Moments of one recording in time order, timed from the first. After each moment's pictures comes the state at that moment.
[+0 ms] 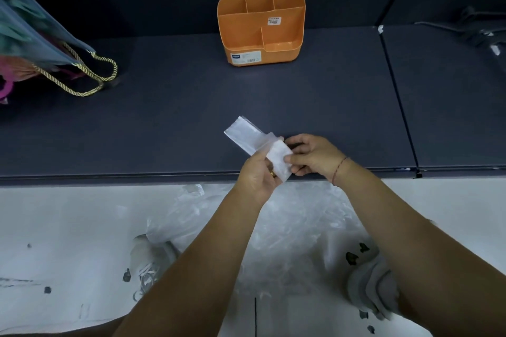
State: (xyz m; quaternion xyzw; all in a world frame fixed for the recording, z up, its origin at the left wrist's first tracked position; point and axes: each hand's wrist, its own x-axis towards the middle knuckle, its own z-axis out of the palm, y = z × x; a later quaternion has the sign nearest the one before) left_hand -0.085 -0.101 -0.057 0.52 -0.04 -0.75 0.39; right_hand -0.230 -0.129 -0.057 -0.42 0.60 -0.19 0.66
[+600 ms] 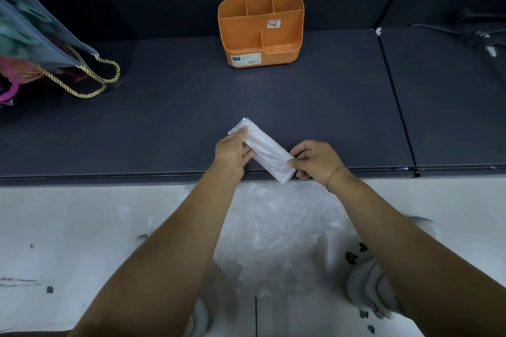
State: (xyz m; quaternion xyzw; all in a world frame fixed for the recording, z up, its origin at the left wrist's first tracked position) left_hand -0.045 -0.141 -0.062 0.64 -0.06 -0.63 0.43; right_hand -0.225 -0.113 -0.057 -0.44 0.67 -0.20 0.56
